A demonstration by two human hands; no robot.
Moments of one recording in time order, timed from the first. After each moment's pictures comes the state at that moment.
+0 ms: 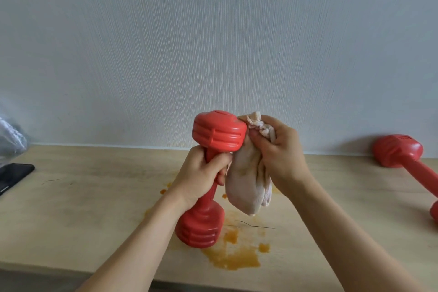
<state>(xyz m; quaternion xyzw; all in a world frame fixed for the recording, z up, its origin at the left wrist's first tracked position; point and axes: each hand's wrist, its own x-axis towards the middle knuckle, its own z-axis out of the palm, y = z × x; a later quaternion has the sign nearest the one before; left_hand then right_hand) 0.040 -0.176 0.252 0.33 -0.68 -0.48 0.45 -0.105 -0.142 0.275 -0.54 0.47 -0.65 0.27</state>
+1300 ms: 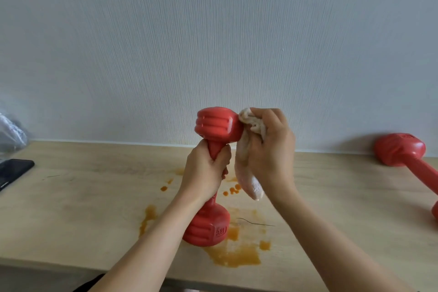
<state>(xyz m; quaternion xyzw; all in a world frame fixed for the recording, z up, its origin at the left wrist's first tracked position) 0.029 -0.177 0.244 0.45 -0.68 -0.33 0.47 -0.080 -0.147 0.271 -0.55 0.54 -0.63 -0.02</state>
